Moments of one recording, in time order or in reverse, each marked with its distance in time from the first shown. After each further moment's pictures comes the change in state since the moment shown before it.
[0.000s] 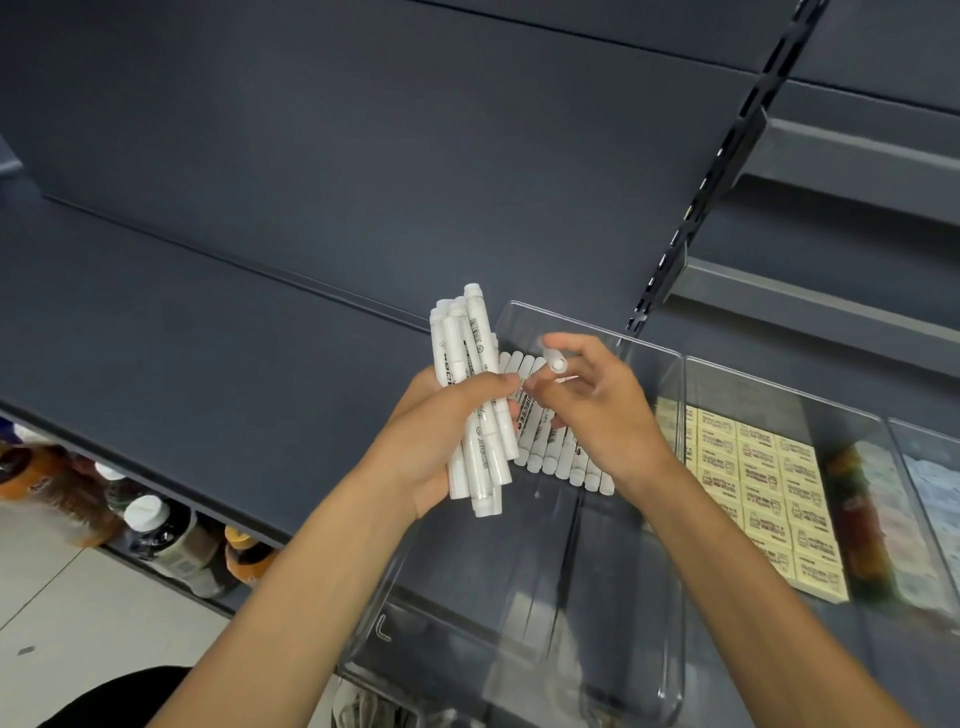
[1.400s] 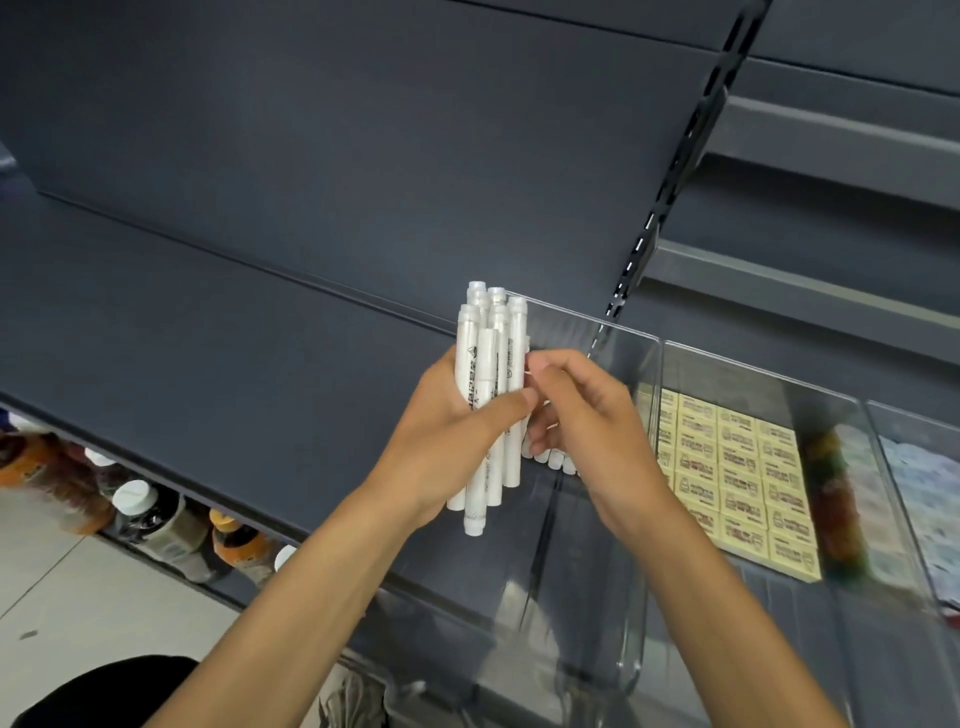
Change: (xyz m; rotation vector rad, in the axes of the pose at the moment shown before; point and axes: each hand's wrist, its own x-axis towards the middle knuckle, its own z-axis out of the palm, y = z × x) left_hand -0.015 -0.018 0.017 0.343 -0.091 0.282; right_hand -0.044 -0.011 -0.007 0.212 -0.021 0.014
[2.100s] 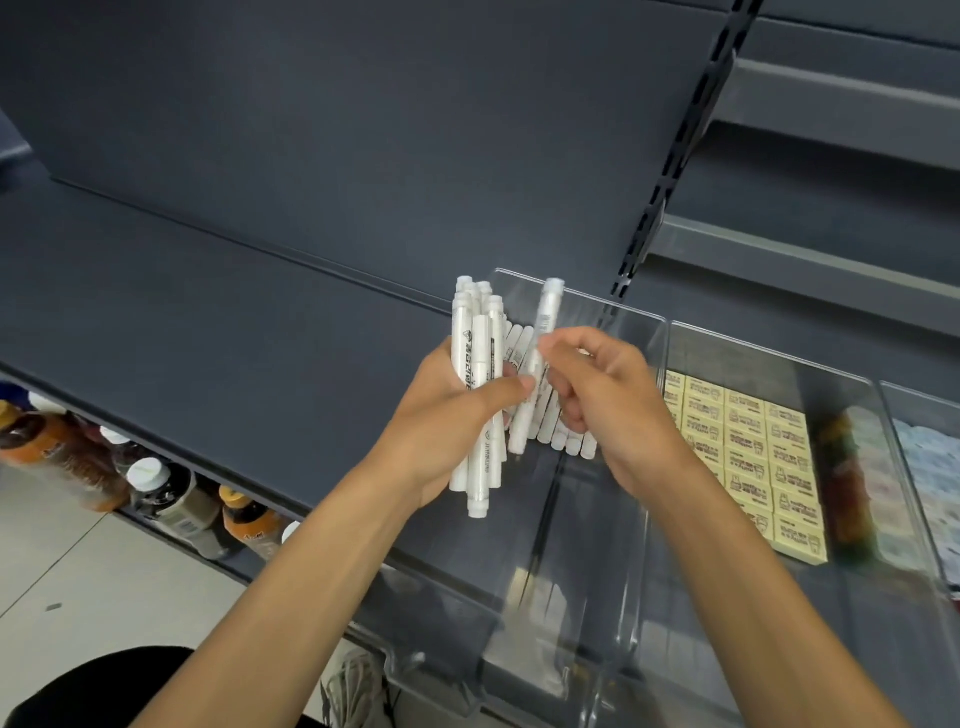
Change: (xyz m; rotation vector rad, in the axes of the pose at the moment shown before) left_hand 0.002 -0.008 0.001 -0.033 0.059 -0.131; right_hand 0.013 0.001 -0.015 -0.061 -0.026 0.055
